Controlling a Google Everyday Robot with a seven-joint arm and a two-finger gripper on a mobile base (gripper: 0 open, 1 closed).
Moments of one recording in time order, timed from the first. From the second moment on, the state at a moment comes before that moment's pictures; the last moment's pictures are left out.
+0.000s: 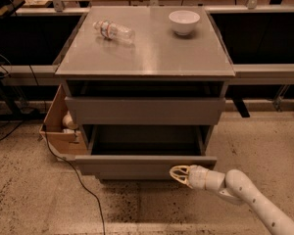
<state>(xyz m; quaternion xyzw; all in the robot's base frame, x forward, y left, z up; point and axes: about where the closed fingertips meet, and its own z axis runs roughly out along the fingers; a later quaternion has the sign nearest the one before) 0.594 -0.133 0.388 -0.60 0.55 0.15 0.56</state>
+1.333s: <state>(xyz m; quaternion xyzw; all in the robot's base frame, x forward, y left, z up) 0.645 -0.081 0.382 -0.52 0.57 0.13 0.61</state>
